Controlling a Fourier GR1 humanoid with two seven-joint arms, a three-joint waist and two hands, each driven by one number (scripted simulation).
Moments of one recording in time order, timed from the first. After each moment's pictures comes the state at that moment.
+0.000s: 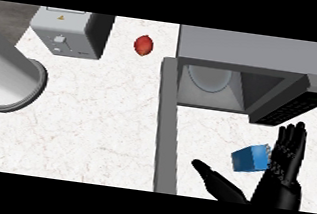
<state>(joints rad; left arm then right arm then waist) 0.50 0.02 0.09 -2.25 0.16 -0.20 -0.10 0.21 -0.02 0.37 -1.94 0.30 -0.71 -0.12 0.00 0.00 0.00</state>
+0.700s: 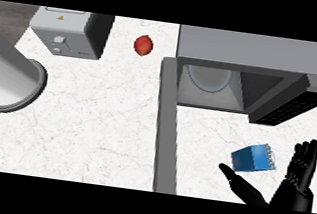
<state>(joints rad) 0.55 0.01 0.09 -2.27 0.16 -0.23 -0.14 0.28 -0.05 0.17 -1.73 0.07 -0.65 -0.40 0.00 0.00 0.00</state>
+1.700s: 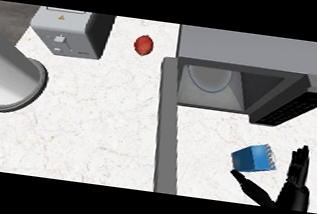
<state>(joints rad) 0.61 0.01 0.14 -2.25 0.20 -0.28 -0.20 0.18 -0.09 -0.04 -1.31 -0.08 -0.45 -0.64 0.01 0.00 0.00</state>
